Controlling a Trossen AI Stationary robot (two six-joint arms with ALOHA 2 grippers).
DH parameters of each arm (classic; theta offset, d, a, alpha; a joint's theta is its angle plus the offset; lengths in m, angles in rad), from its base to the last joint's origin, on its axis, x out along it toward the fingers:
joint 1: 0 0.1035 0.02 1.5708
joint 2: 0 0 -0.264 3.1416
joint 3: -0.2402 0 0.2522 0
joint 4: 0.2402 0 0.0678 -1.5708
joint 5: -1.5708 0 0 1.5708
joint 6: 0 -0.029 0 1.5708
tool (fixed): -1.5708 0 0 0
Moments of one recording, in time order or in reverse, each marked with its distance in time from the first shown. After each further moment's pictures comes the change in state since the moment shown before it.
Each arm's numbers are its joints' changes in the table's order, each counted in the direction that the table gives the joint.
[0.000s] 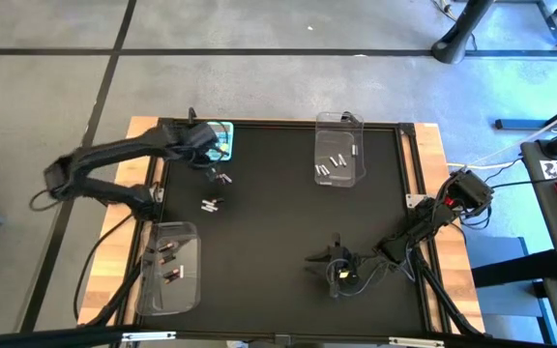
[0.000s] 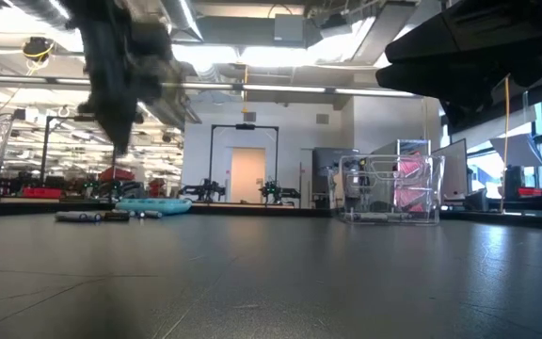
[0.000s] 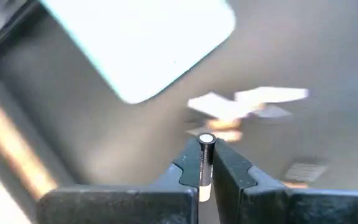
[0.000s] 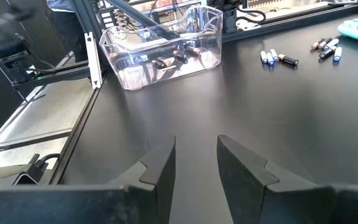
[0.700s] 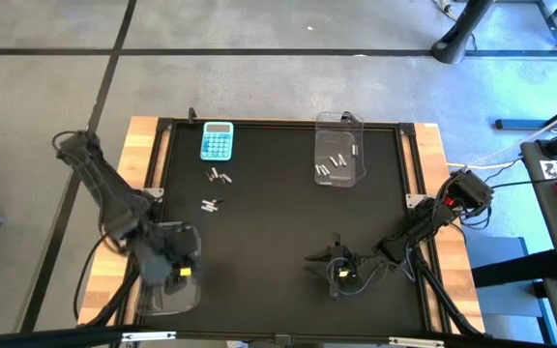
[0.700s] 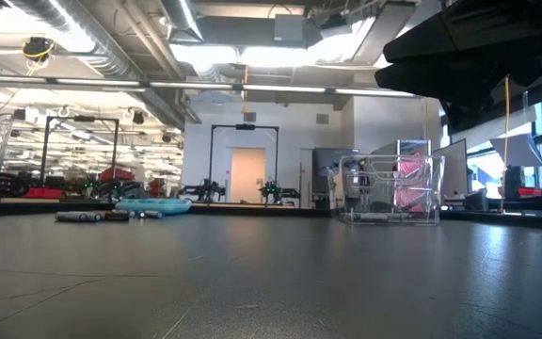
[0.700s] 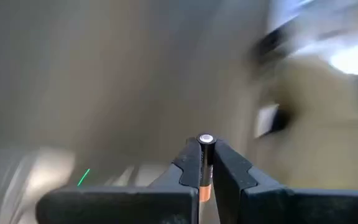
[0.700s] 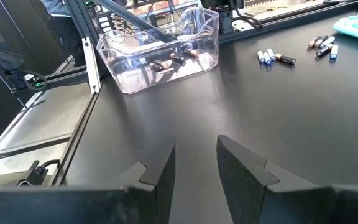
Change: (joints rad) left arm -1.380 0.015 -0.133 -0.116 -0.100 0.843; right arm 0.000 0.000 0.000 -0.003 0.011 -0.026
